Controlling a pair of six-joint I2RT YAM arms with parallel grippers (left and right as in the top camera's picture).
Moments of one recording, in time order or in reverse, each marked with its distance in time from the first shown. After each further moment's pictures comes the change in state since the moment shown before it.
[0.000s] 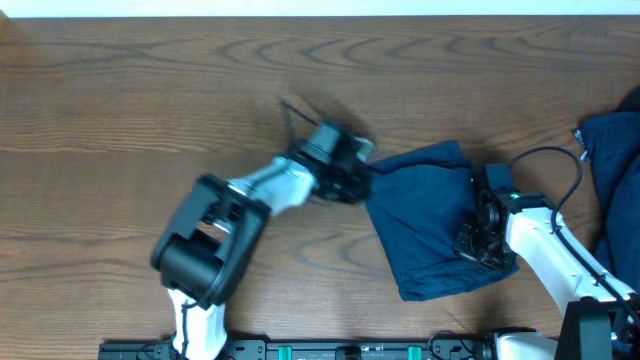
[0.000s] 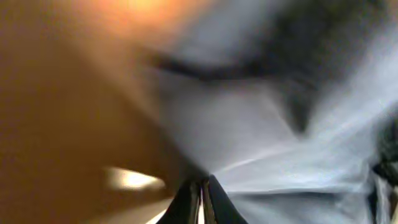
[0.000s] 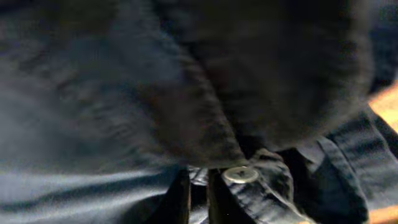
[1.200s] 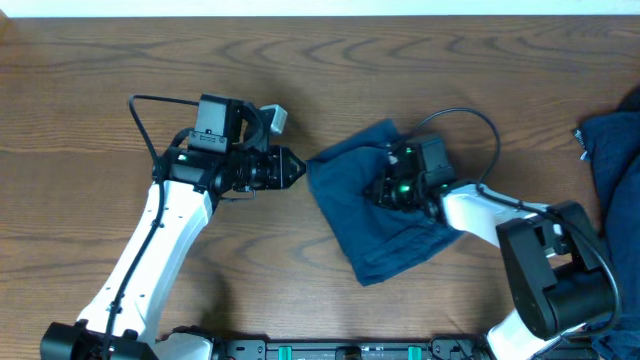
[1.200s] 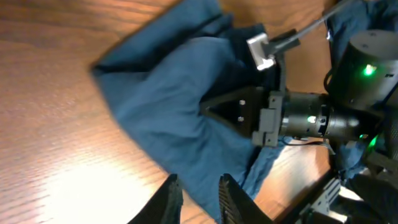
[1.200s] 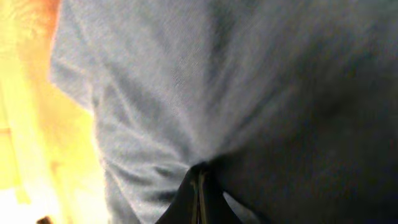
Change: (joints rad) left arm 0.270 -0.592 -0.017 -0.498 0.034 0.063; right arm 0.280 0.359 0.081 0.908 -0.563 0.080
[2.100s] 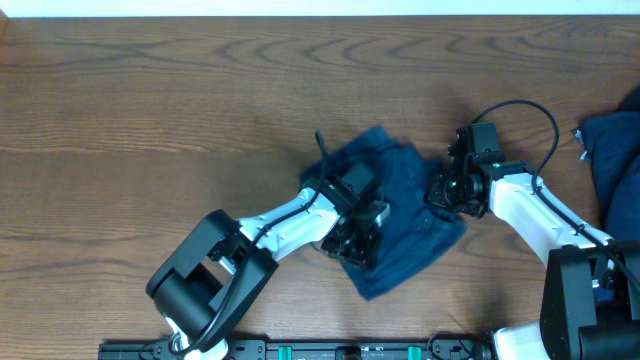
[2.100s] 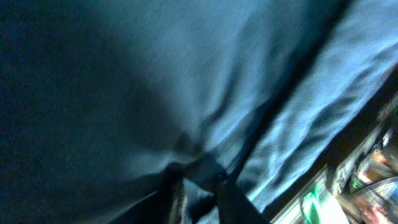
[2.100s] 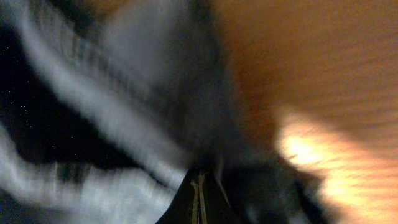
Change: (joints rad) left arm -0.541 0.465 -0.042 0.023 0.029 -0.050; right arm -0.231 -0.161 0.089 -0.538 0.356 -0.156
